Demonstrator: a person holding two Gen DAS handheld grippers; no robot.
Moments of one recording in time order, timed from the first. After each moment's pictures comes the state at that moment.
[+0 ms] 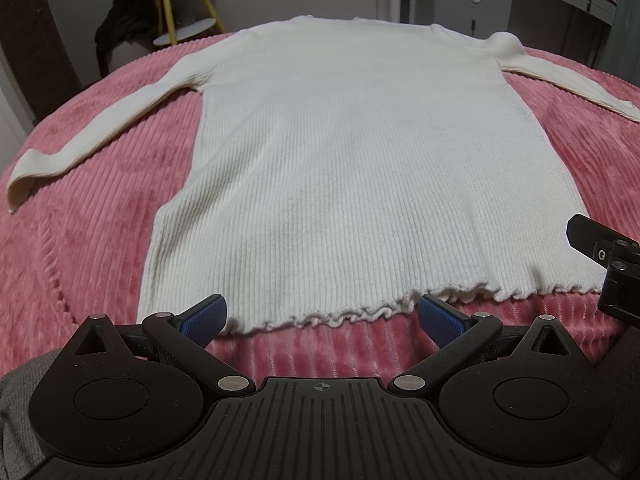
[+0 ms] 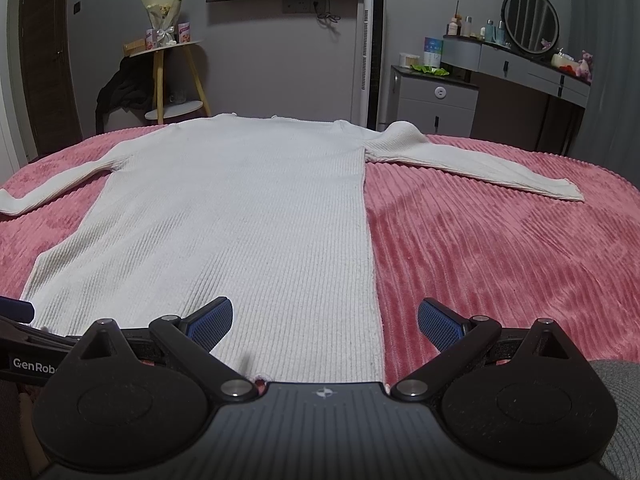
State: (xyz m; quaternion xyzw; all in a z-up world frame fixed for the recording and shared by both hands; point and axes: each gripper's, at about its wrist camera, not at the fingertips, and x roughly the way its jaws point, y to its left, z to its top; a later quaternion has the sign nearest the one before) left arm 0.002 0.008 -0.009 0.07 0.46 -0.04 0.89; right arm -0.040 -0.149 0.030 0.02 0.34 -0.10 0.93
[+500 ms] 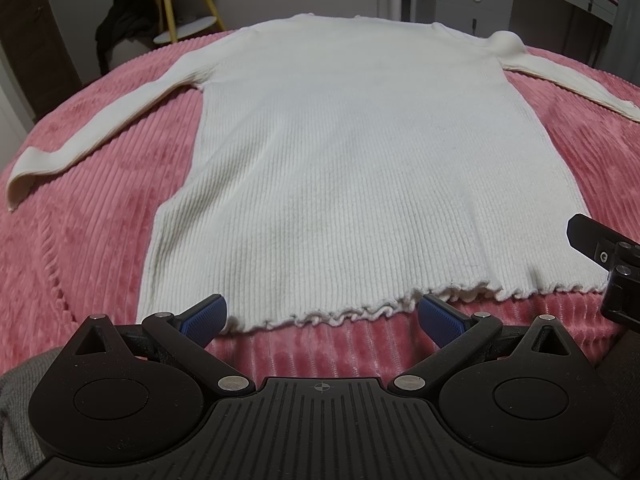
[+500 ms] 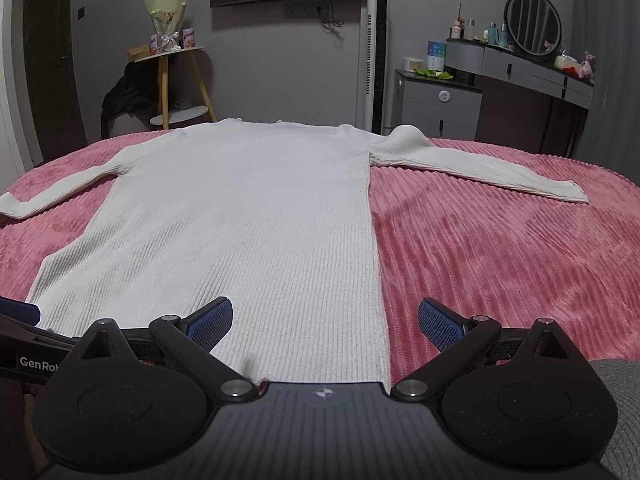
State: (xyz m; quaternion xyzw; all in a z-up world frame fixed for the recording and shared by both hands) left arm 0.001 0.011 -0.011 0.06 0.46 -0.04 0.89; right arm -0.045 -0.151 0.032 0.02 0.33 -0.09 0.94
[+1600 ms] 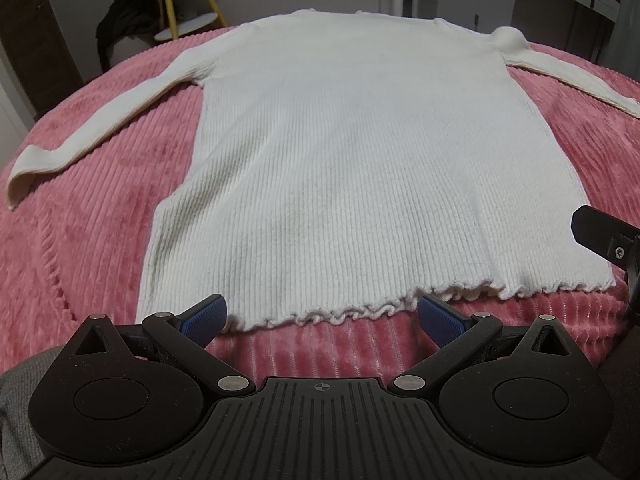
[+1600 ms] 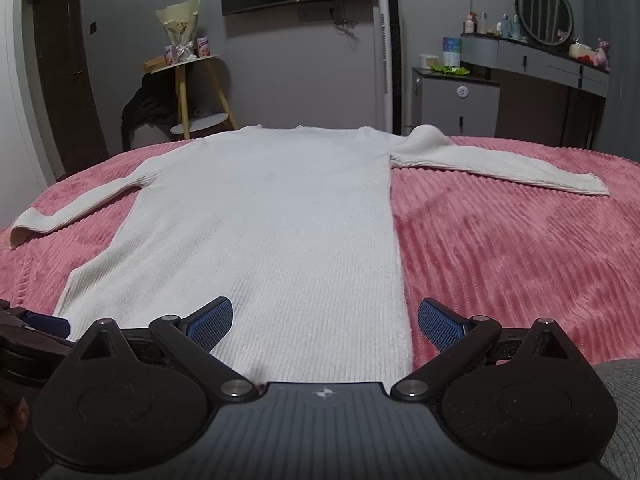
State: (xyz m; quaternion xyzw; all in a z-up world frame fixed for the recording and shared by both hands) left arm 0.005 0.009 -0.011 0.07 0.47 -0.04 0.88; right arm -0.045 -0.152 0.038 0.05 0.33 -0.05 0.94
